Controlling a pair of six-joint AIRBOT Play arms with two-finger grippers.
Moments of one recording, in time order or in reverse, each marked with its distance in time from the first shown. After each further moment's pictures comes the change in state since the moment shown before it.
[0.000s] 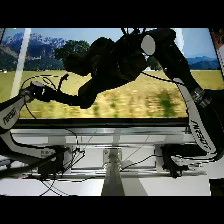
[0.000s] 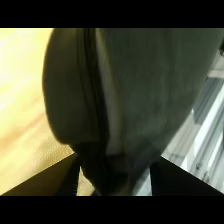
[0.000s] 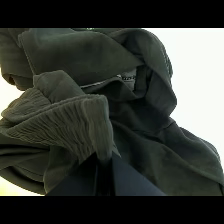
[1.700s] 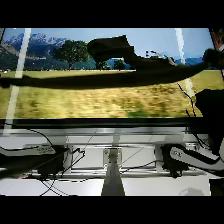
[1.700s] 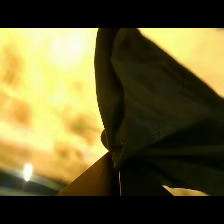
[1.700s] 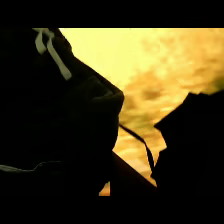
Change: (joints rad) left arm 0.610 0.127 0.644 0.646 -0.160 -0.716; right arm -0.816 0.298 -0.288 -0.148 0.433 0.296
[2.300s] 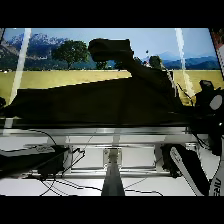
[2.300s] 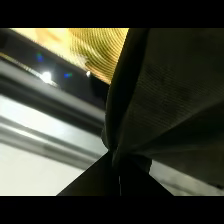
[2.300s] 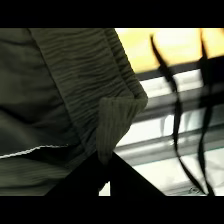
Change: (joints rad) left arm 0.134 0.026 -0.251 0.238 -0.042 0.019; right arm -0.007 0.489 -0.810 0.003 -0.039 -0.059
